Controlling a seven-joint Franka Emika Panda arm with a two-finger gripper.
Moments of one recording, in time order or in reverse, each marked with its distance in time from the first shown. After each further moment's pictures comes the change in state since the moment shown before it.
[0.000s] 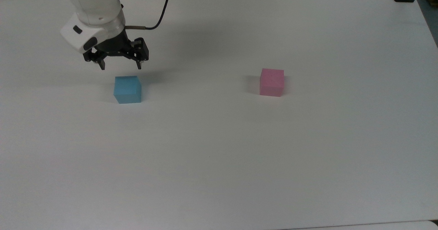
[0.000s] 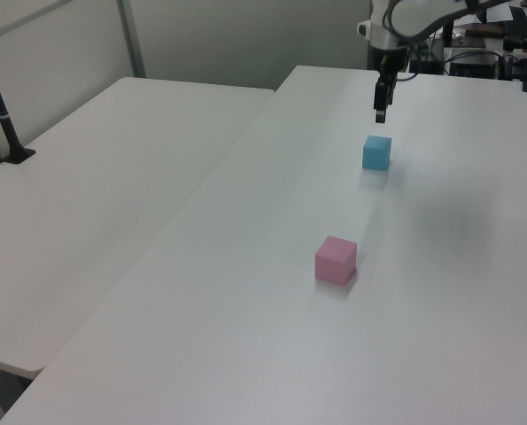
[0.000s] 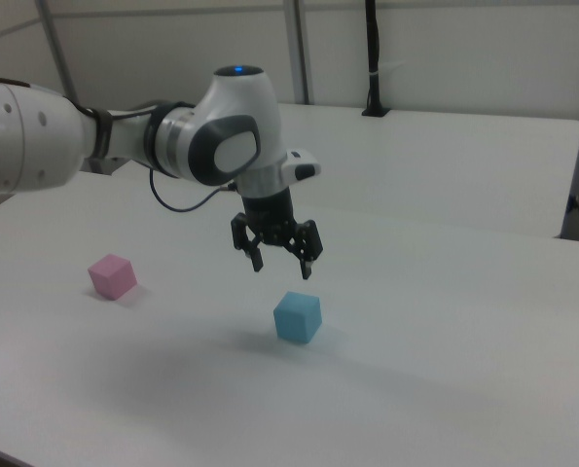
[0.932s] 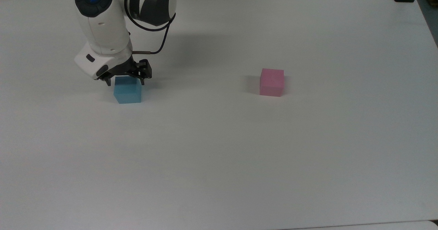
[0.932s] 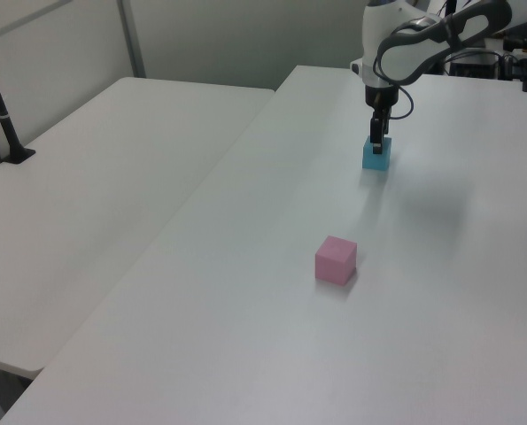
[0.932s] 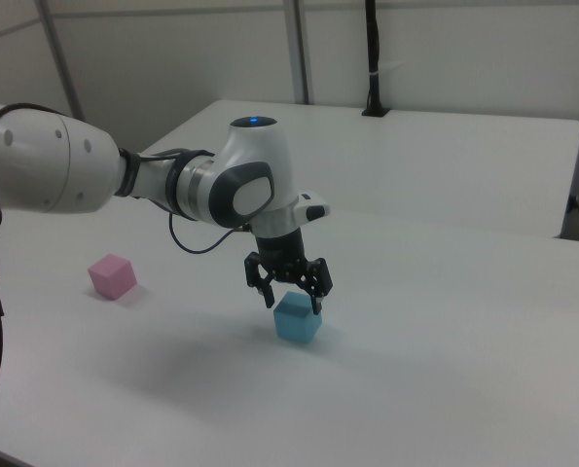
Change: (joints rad) arm 0.000 0.116 0.000 -0.032 -0.030 0.113 0.000
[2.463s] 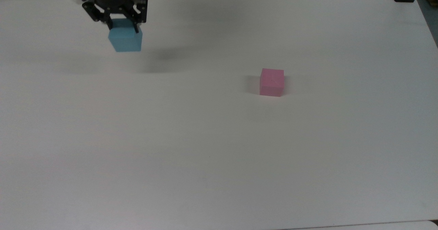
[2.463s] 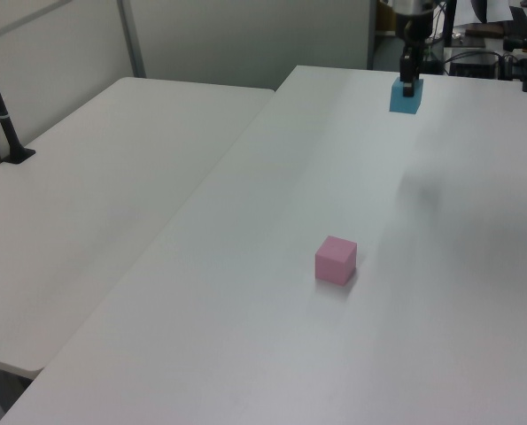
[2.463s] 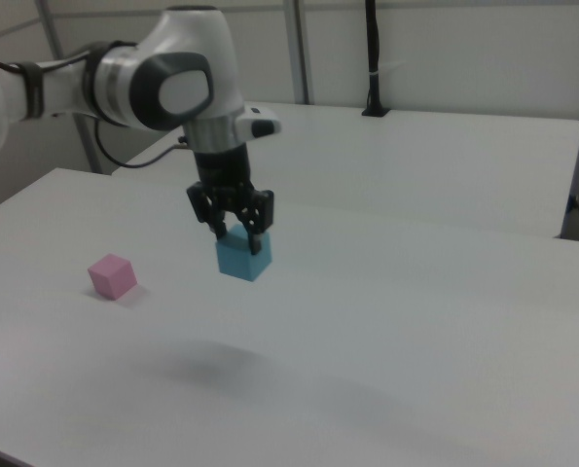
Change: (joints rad) arm 0.025 -0.323 0.009 0.010 -0.003 -0.350 0.085
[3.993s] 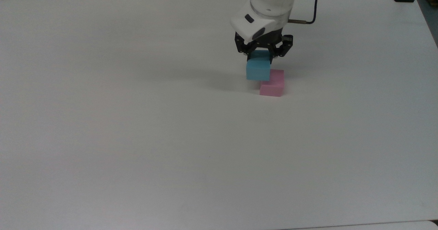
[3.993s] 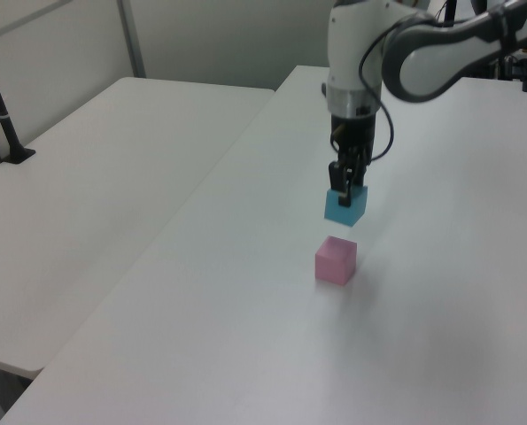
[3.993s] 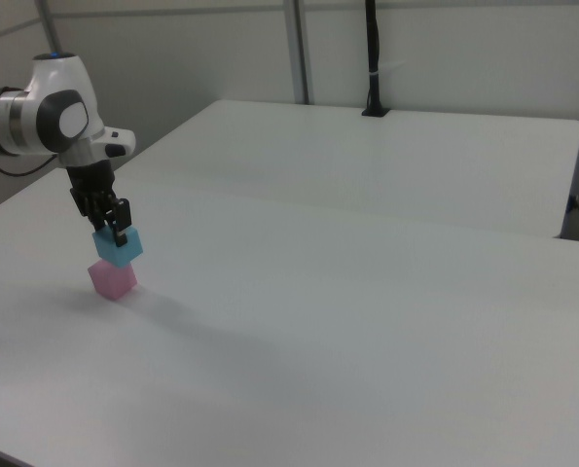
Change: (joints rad) arm 0.496 0.193 0.041 0.034 0.094 0.186 0.659
